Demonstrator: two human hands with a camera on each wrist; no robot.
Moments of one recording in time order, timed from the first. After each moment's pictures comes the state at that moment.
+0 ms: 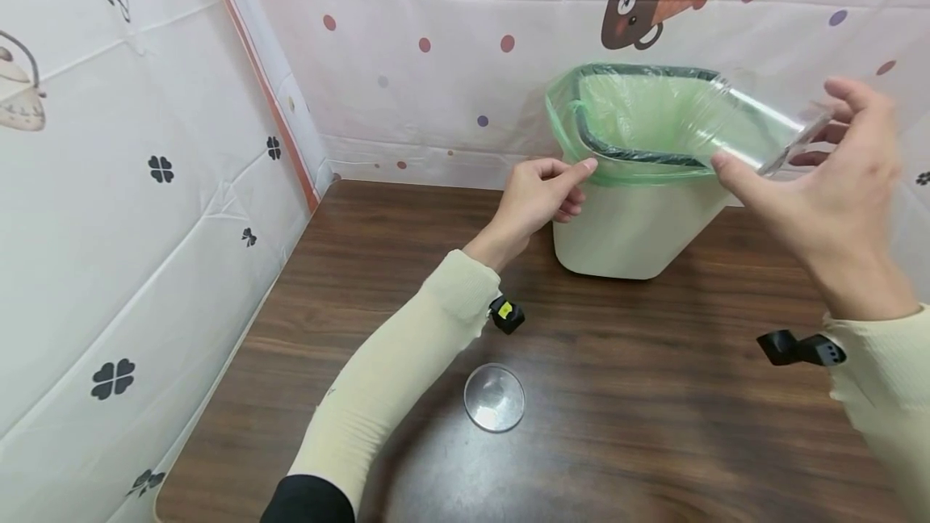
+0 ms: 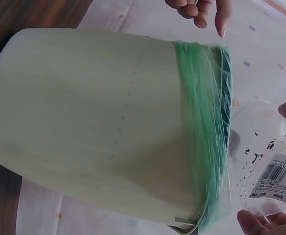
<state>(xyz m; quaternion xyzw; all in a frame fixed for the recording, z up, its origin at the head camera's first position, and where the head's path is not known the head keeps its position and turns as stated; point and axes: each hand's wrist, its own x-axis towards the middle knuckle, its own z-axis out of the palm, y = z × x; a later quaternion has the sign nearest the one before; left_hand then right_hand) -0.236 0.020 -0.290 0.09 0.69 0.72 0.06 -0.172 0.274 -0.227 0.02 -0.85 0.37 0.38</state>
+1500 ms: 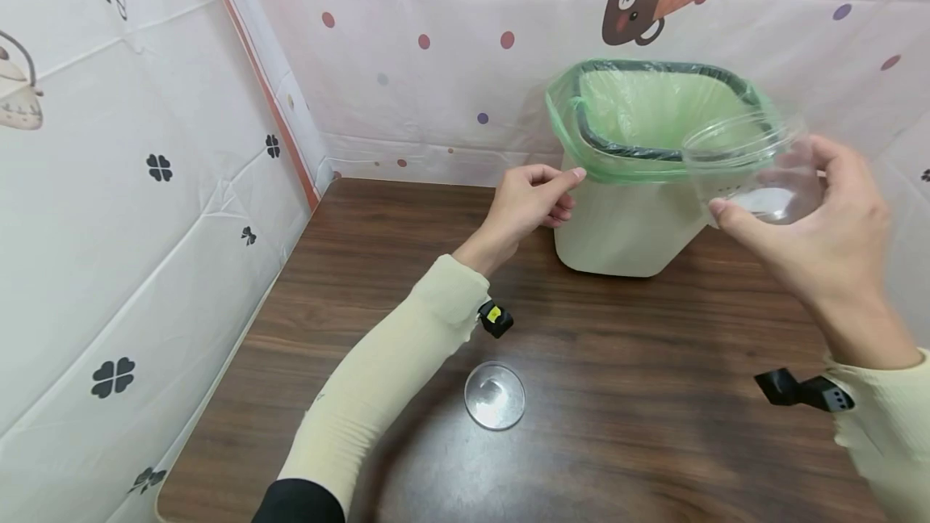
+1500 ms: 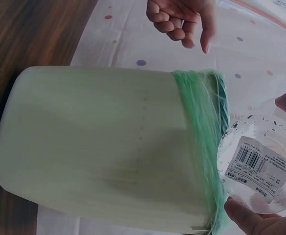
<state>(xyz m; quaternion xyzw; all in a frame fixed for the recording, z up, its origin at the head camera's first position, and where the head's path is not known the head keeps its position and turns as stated) -0.233 0.006 -0.301 0.11 0.69 0.71 0.07 -0.144 0.273 -0.252 0.00 -0.86 0.37 0.35</state>
